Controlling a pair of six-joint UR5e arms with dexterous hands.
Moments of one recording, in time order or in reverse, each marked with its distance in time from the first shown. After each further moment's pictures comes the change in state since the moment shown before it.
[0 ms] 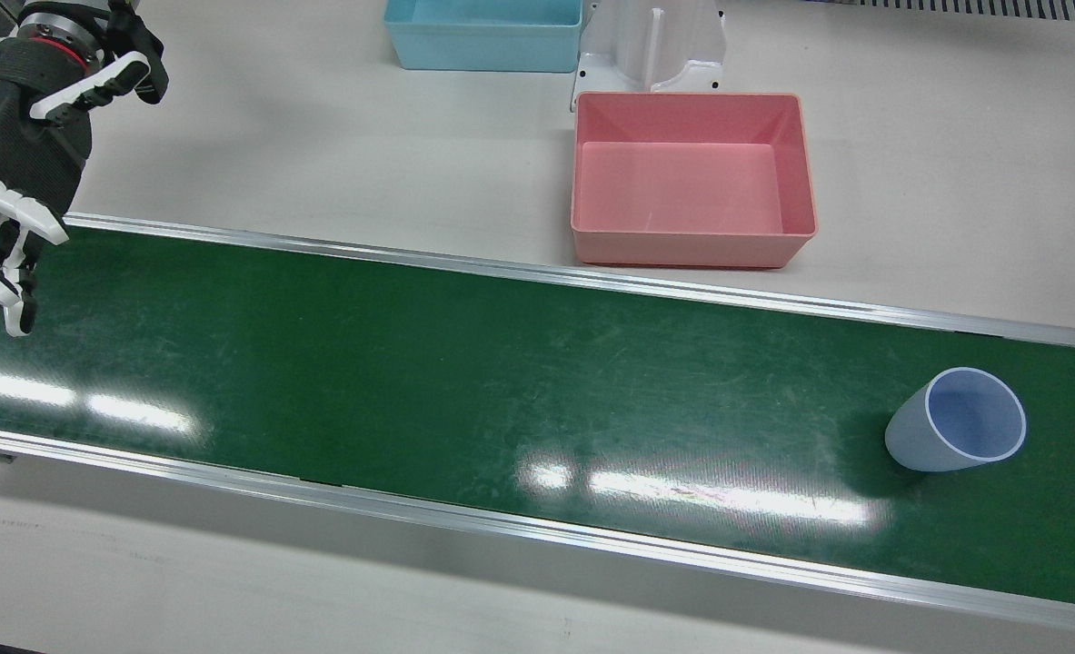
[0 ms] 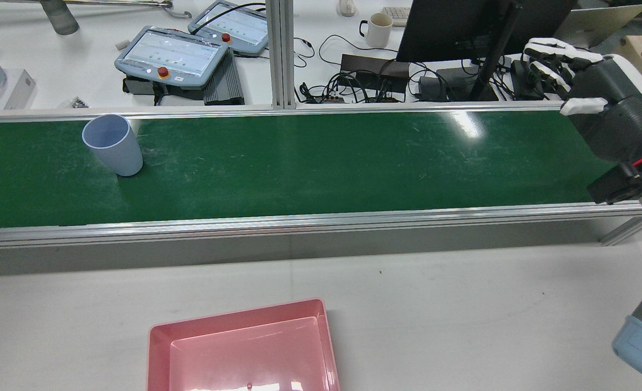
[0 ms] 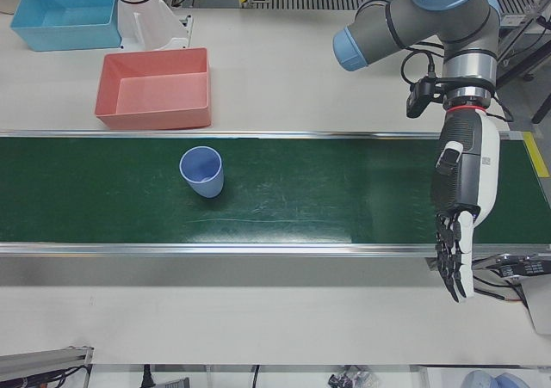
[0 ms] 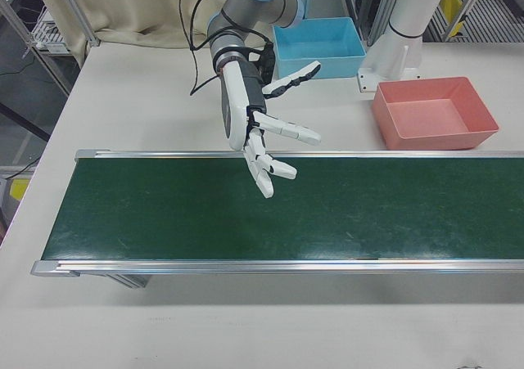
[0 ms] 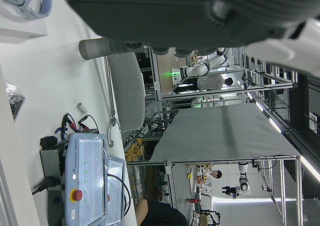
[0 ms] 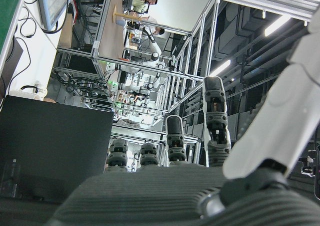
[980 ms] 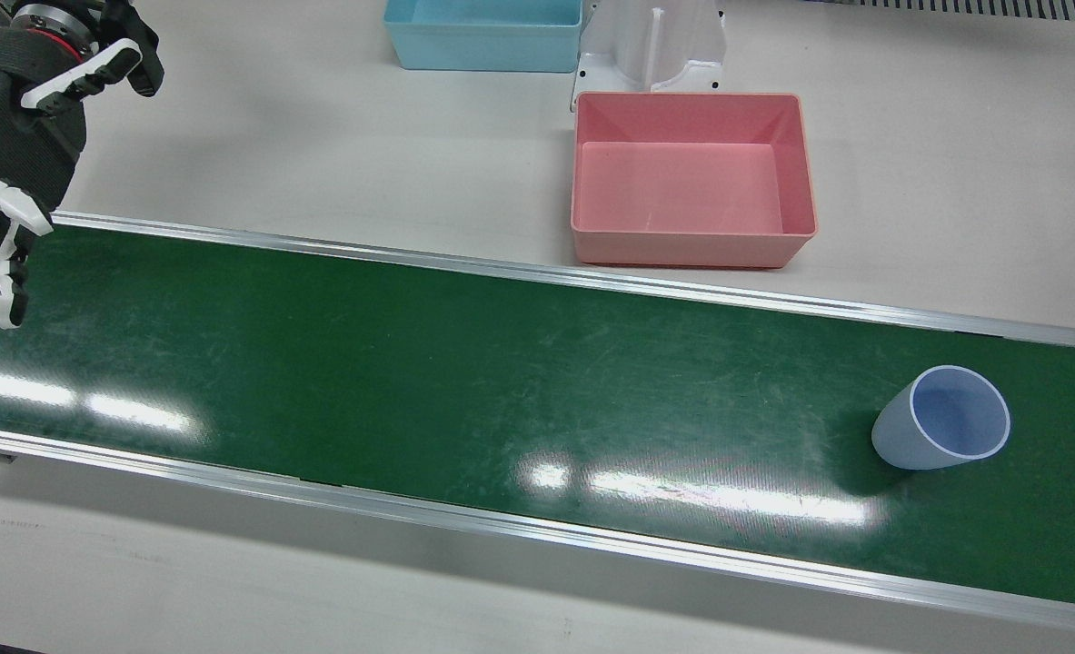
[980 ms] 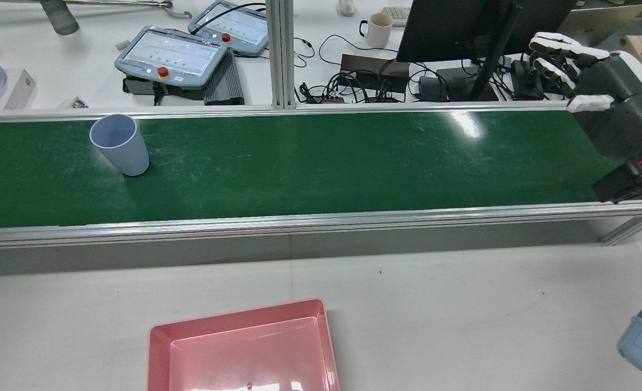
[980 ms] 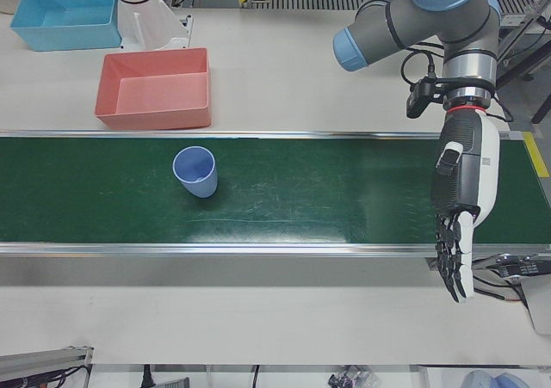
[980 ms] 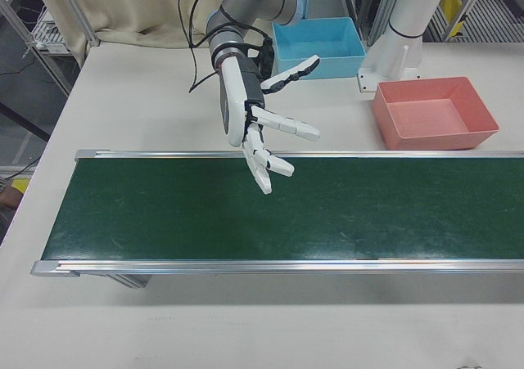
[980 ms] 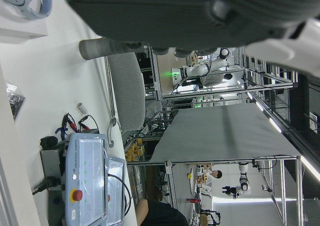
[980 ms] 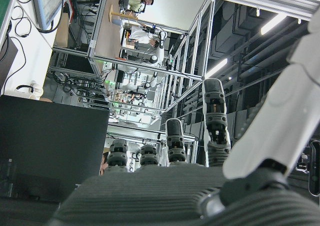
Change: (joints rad) left arm 0.000 0.000 0.001 0.000 0.000 0.001; right arm 0.007 -0.008 0.014 0.002 0.000 0.006
